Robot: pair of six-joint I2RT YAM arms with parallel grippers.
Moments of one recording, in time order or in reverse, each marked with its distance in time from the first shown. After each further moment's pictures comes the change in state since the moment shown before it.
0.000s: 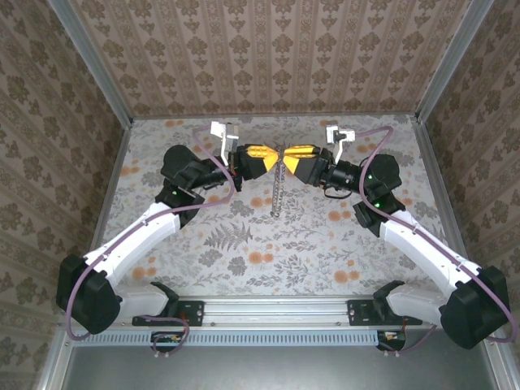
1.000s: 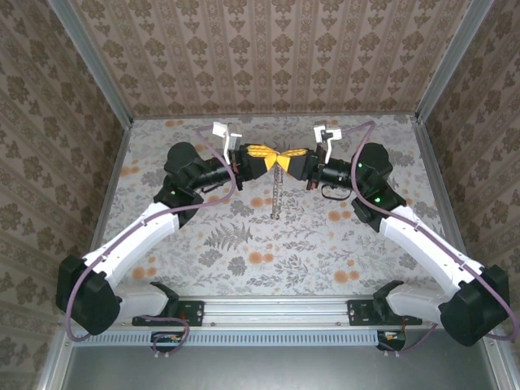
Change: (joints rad) left arm 0.017 -0.011 0.002 -0.175 -0.070 0.068; right arm 0.021 0.014 0.109 -0.372 0.027 -0.232
